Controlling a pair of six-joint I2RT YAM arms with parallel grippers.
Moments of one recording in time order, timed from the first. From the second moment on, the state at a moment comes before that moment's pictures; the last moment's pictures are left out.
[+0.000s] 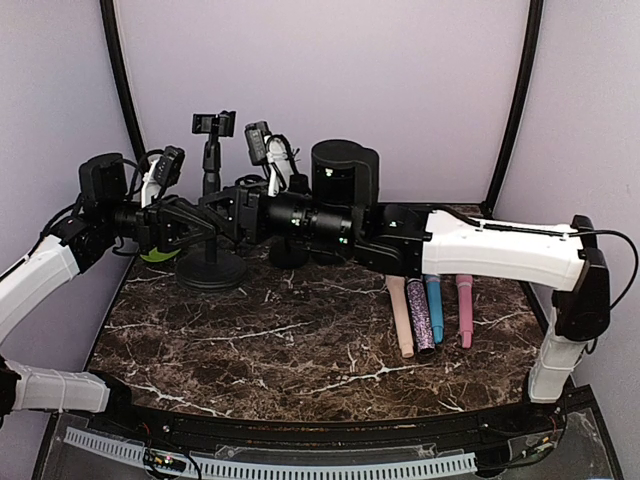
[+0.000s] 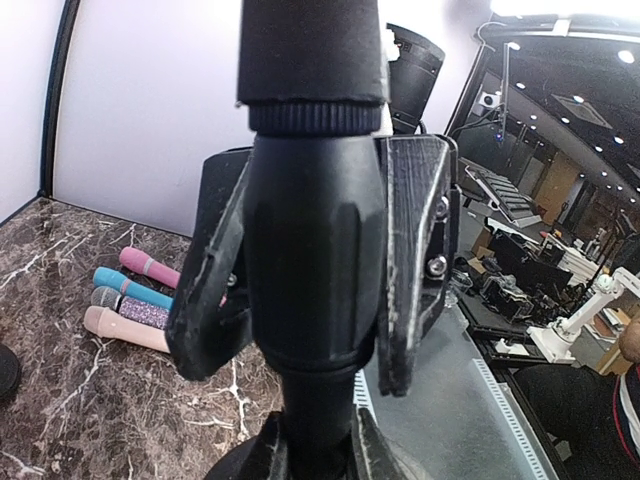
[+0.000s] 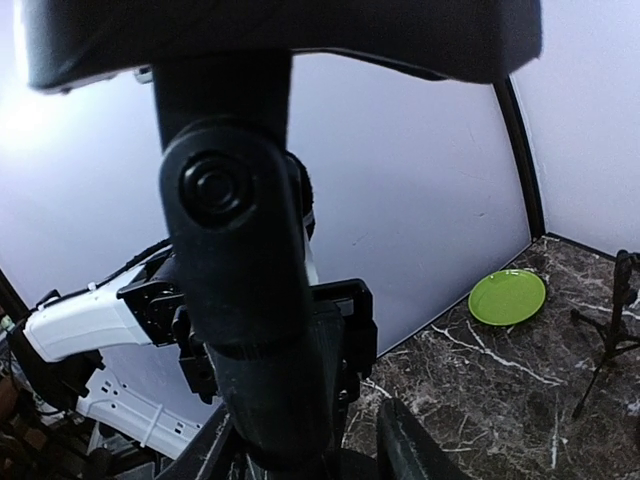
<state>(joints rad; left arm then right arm) -0.32 1.07 0.99 -0.11 1.37 -0.16 1.21 1.81 1.69 0.15 -0.08 0.44</state>
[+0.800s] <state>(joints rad) -0.14 1.09 1.13 -0.63 1.03 0.23 1.03 1.77 1.24 0.24 0.30 0.12</state>
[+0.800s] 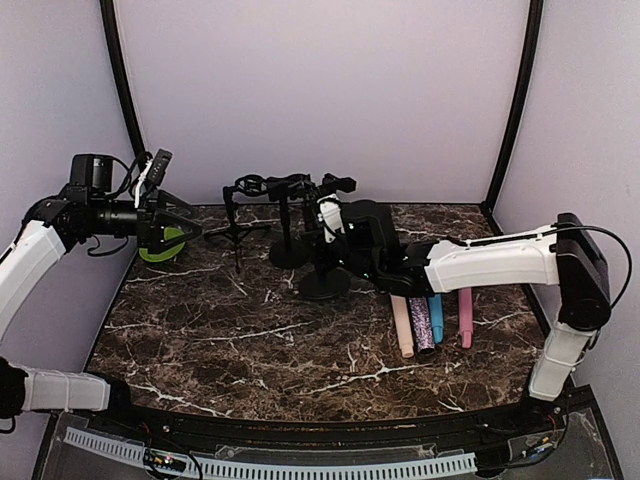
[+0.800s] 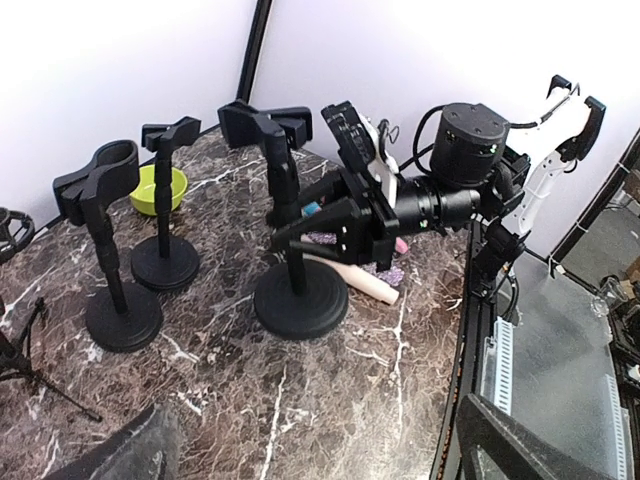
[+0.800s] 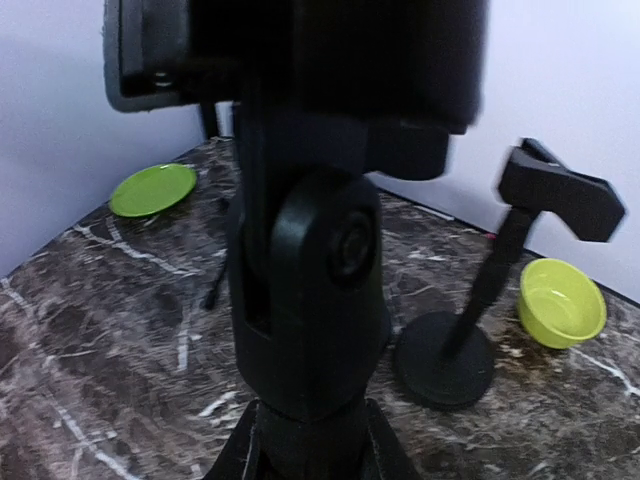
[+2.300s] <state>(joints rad) -0.05 1.05 1.10 -0.76 0.88 0.29 0.65 2.08 1.16 0.72 0.54 0.04</state>
